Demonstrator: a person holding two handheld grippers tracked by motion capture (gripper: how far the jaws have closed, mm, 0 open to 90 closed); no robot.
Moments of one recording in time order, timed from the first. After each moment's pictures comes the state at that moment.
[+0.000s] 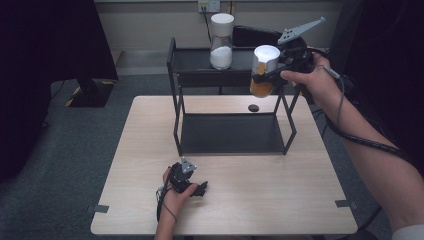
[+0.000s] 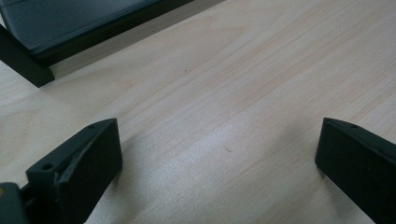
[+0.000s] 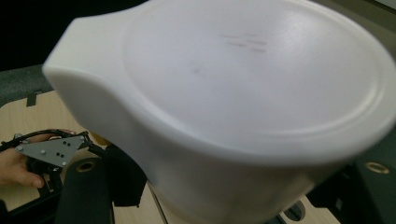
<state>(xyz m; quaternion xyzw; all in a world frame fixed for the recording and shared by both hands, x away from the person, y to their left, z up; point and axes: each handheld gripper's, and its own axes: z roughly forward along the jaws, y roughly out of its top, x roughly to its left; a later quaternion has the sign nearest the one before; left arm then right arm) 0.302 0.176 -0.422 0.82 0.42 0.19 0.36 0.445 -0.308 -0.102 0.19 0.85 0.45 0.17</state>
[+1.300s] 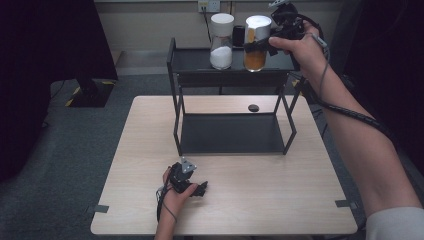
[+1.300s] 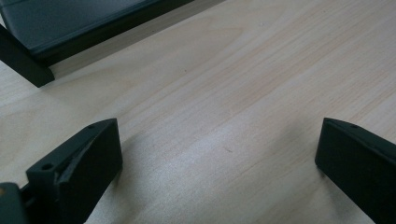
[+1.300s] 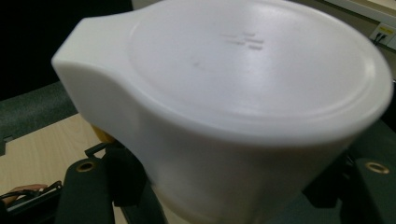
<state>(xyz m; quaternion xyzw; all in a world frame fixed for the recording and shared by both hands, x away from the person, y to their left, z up) 0.302 0.176 -0.422 0.82 0.42 0.19 0.36 0.486 -0.283 -0.063 0.25 0.83 0.46 0.19</state>
